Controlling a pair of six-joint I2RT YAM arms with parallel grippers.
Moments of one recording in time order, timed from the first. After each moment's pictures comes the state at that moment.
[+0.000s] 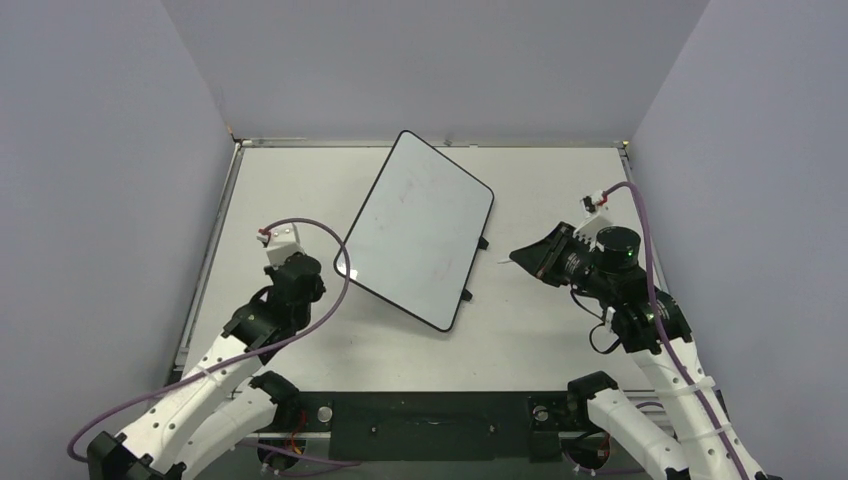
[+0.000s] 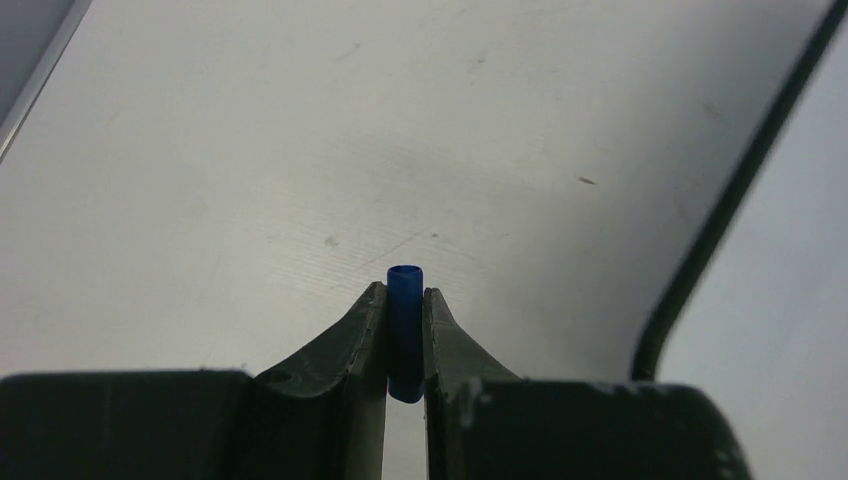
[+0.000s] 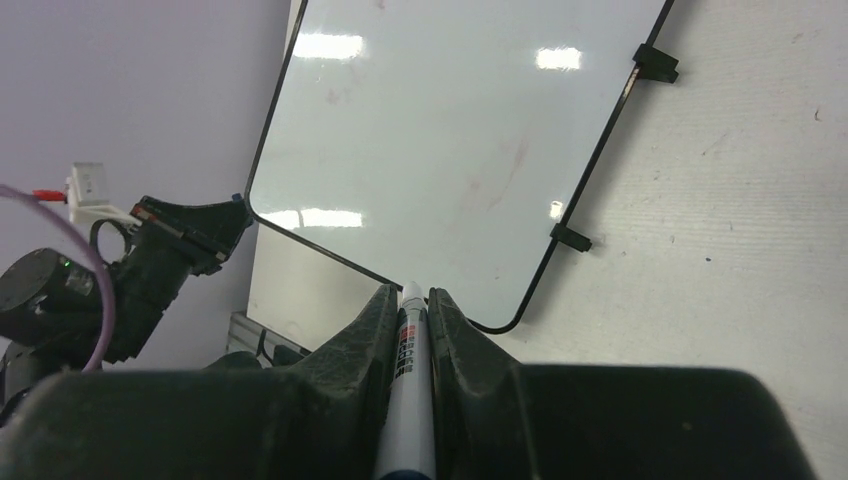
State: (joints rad) left arm -0.61 0.73 0.62 -0.49 -0.70 -0.56; right arm 0.33 0.74 0.93 -0.62 -0.29 0.73
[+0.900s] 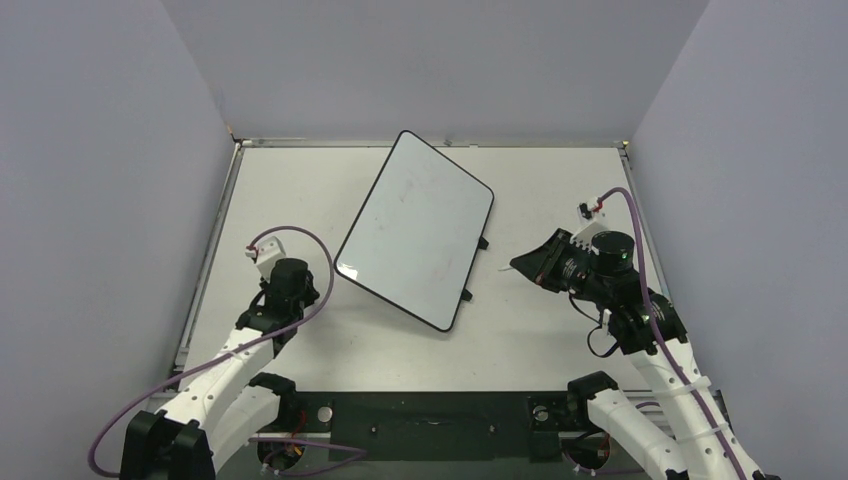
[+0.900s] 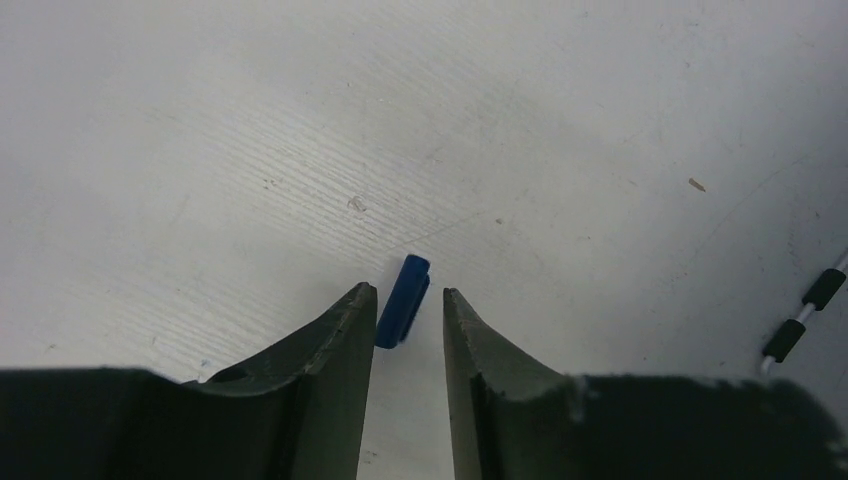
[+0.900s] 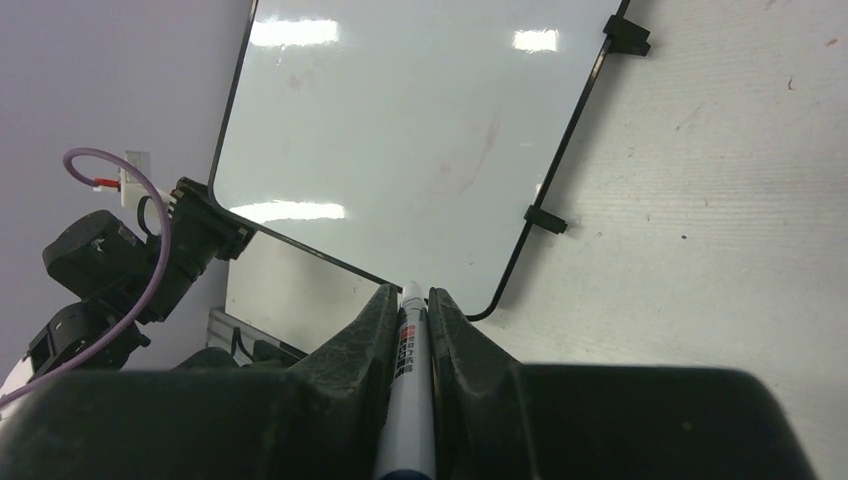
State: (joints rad) left arm -0.30 0.89 0.40 -0.25 -0.47 -0.68; right arm 0.33 0.72 0.89 -0.63 -0.27 0.72
